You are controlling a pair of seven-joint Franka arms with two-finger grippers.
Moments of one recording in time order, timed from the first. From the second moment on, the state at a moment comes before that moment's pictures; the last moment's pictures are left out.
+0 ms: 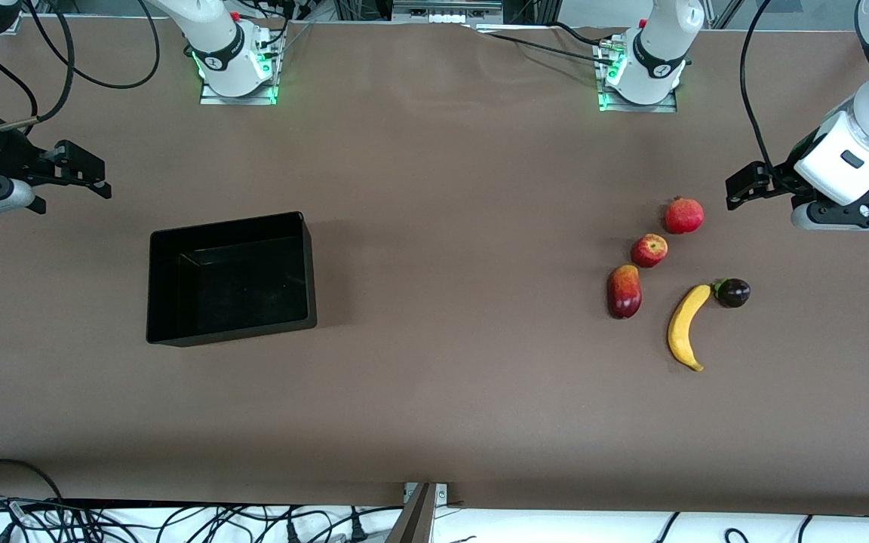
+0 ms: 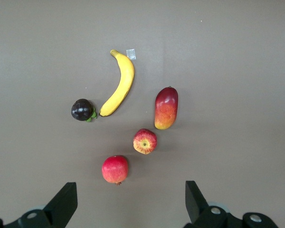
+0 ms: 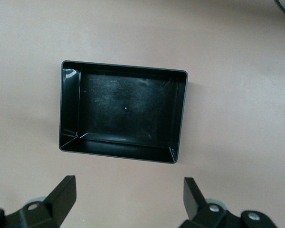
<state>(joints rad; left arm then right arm) -0.03 0.03 -0.06 -1.64 0.01 1.63 -0.09 0.27 0.05 -0.24 -1.58 0.06 1.63 -0.22</state>
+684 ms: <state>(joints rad) -0.03 0.03 -0.06 -1.64 0.01 1.63 -0.09 0.29 0.07 -0.24 -1.59 0.04 1.63 -0.22</state>
